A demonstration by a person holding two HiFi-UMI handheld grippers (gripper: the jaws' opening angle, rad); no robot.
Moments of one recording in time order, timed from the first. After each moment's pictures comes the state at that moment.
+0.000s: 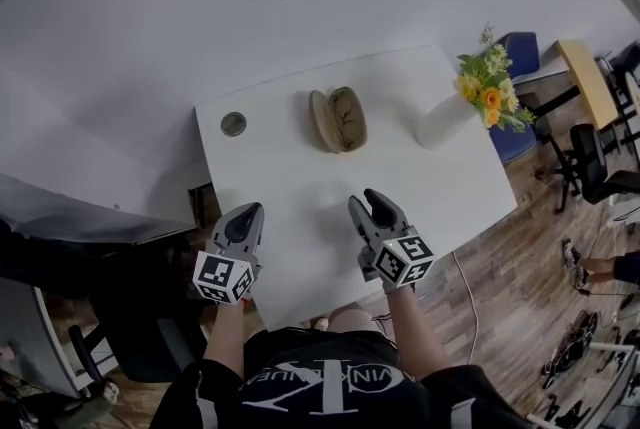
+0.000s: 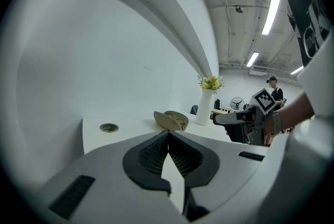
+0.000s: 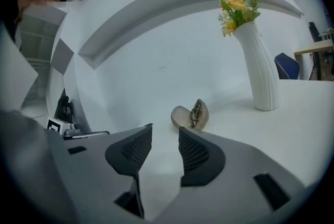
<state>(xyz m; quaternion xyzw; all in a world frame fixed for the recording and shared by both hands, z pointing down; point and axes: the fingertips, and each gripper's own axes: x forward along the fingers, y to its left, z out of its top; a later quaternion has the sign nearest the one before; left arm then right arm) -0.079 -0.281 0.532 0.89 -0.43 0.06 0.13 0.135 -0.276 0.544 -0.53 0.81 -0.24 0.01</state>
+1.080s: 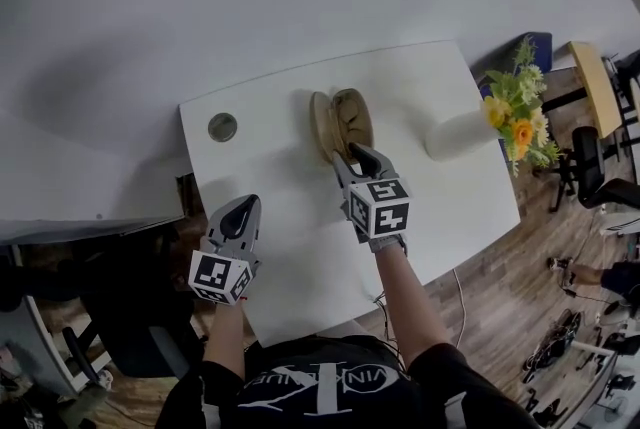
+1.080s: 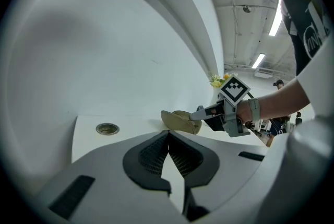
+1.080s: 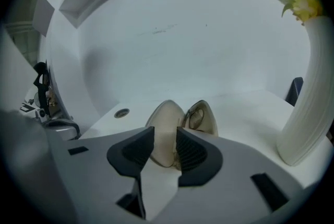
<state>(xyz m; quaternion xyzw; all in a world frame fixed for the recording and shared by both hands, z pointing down) -0.069 -0.345 0.554 0.88 -0.44 0.06 0.14 0.113 -0.422 0.576 -0.53 0.79 -0.23 -0.20</state>
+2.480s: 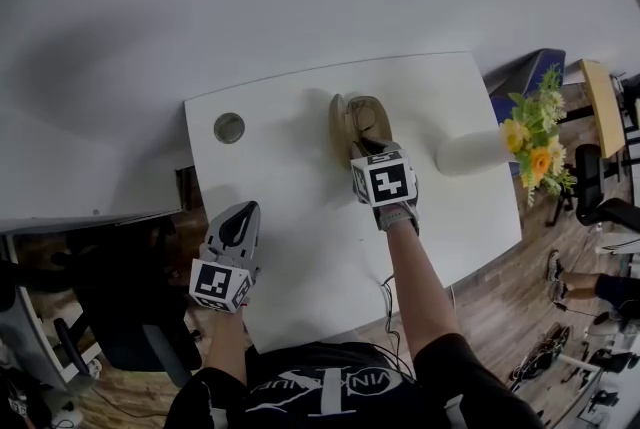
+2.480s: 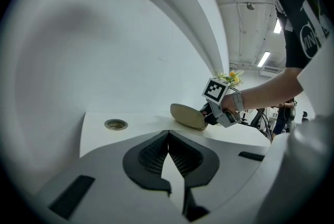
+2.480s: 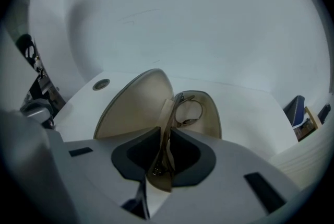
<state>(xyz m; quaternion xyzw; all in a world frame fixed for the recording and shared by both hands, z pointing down) -0.085 -0.351 0.571 0.87 -0.47 0.06 0.15 0.131 -0.466 0.626 -0.50 0.74 -0.25 -0.38</state>
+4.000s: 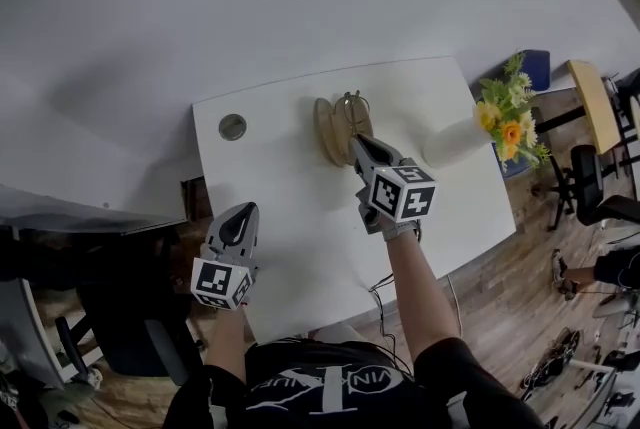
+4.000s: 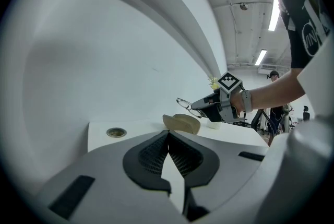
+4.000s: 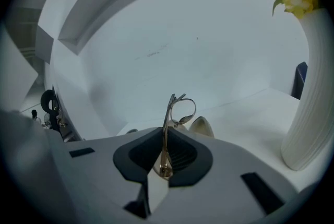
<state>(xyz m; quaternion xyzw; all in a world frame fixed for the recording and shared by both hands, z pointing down) -0.085 -0.315 0.537 0.87 -0.47 0.05 0.12 0.122 -0.431 0.526 -0.50 0.82 -0.27 -0.10</state>
